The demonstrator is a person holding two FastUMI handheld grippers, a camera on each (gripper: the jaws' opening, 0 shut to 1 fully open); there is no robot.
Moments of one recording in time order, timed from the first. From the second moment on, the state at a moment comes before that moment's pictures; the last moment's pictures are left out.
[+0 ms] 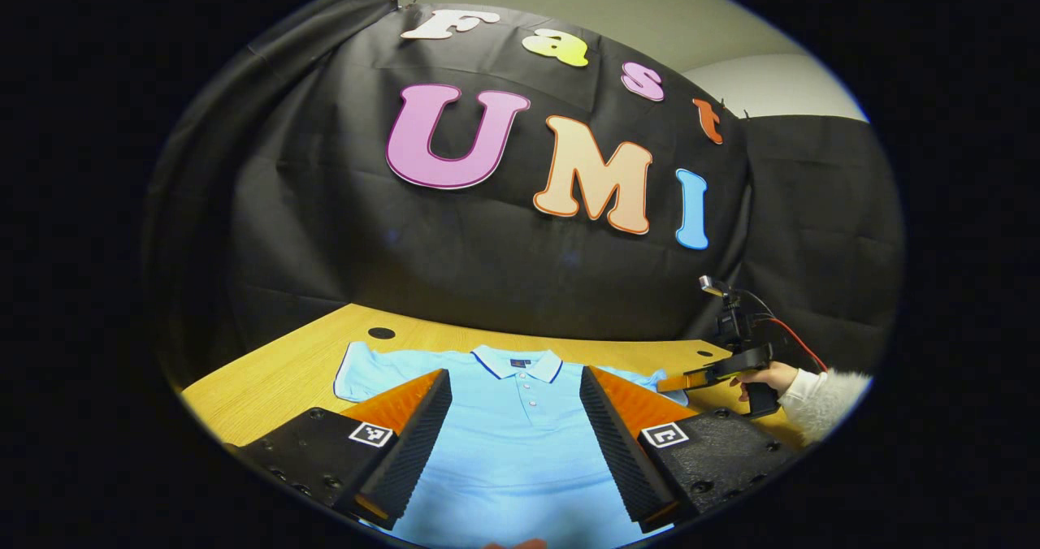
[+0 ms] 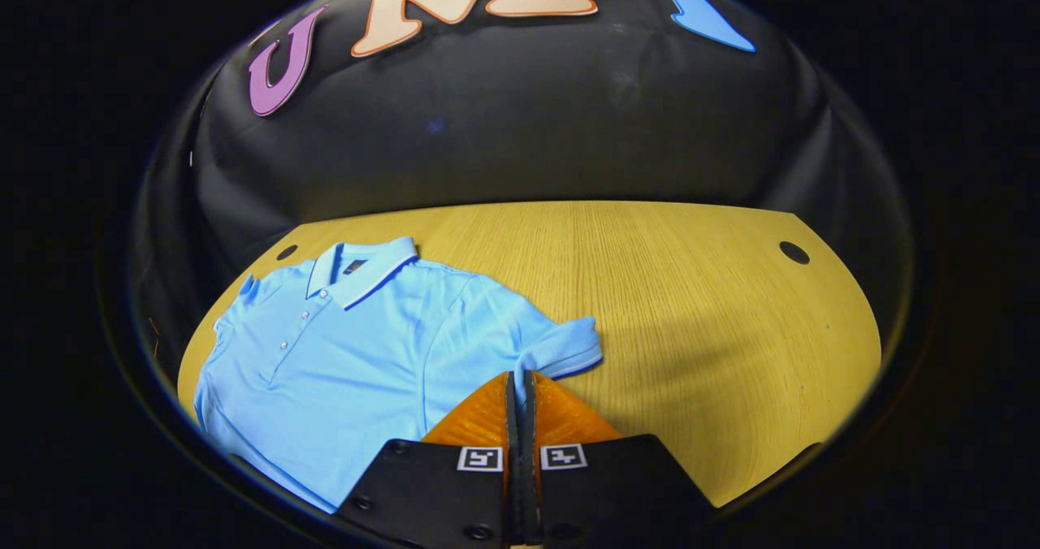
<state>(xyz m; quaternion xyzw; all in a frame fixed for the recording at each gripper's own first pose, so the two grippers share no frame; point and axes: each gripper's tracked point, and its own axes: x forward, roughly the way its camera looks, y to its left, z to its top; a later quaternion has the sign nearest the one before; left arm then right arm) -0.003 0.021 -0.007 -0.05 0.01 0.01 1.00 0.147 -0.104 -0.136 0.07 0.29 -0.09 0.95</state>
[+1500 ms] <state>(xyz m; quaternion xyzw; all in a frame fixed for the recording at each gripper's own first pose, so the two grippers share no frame) -0.001 0.026 -0.016 -0.05 0.03 0.02 1.00 0.114 0.055 -0.078 0.12 0.20 0.10 0.97</state>
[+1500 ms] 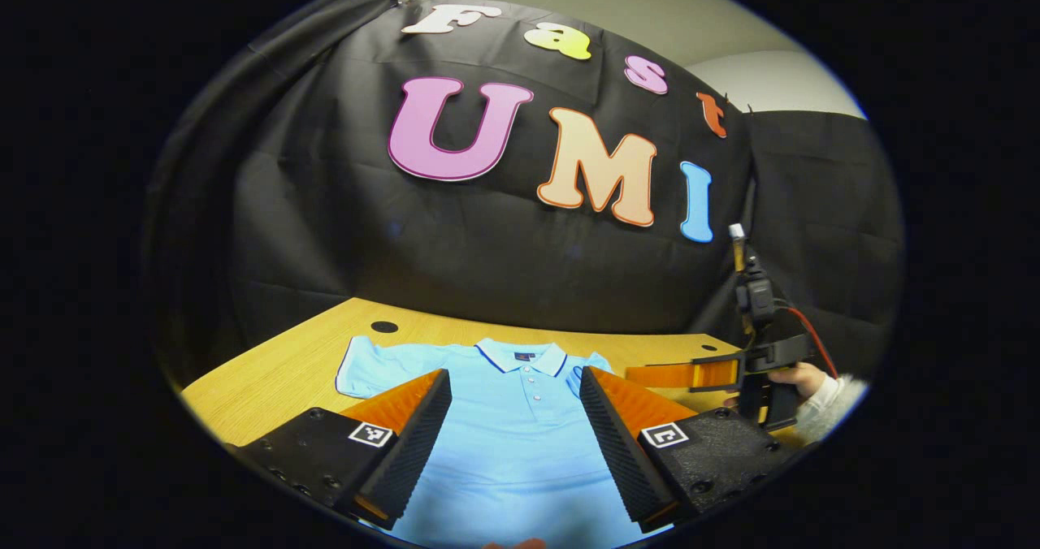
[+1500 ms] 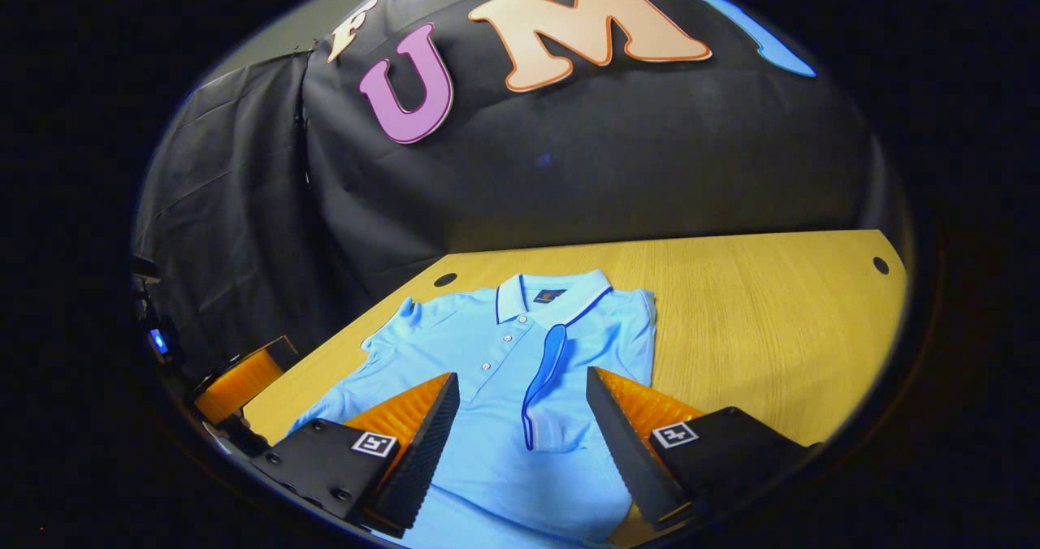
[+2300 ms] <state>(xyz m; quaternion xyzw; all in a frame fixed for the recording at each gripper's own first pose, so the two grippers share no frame) 0.041 0.136 -0.040 -0.06 0.13 0.13 0.98 -0.011 0.027 -0.043 0.09 0.11 0.09 0.99</state>
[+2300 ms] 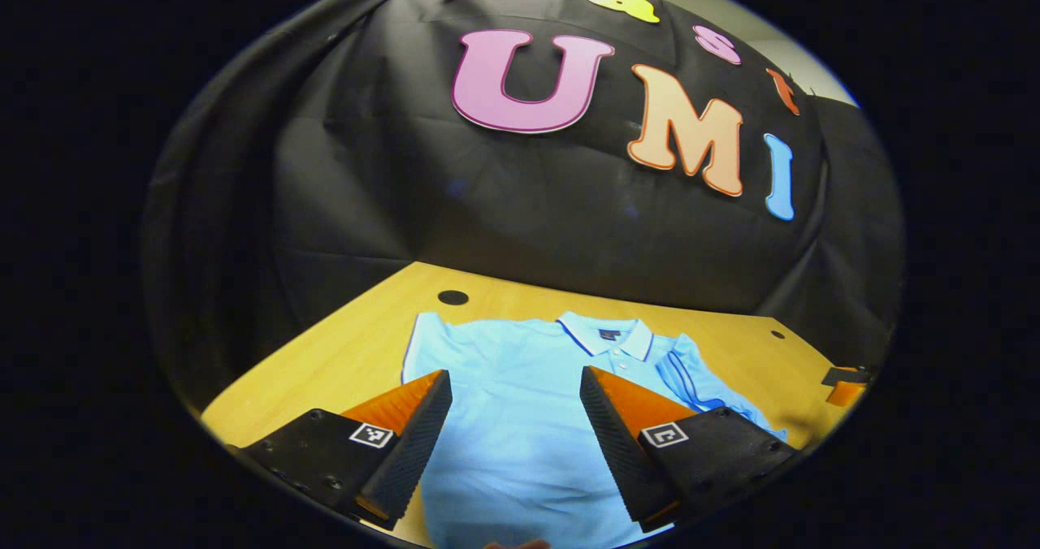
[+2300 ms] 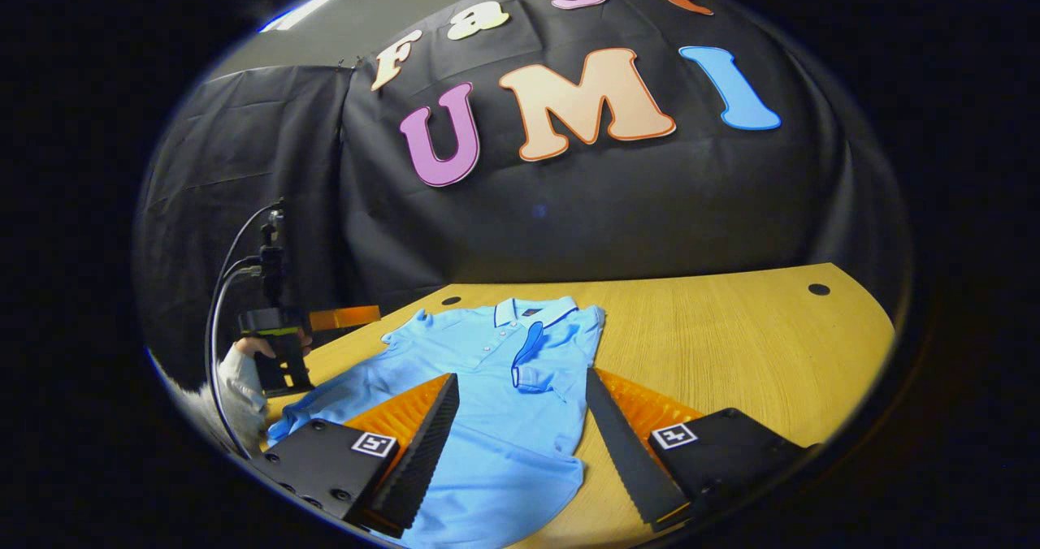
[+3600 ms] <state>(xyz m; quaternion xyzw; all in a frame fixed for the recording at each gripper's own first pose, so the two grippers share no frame) 0.100 0.227 -0.133 -0.03 0.33 0.17 0.93 -0.015 0.018 -0.056 0.11 0.13 0.10 0.98</state>
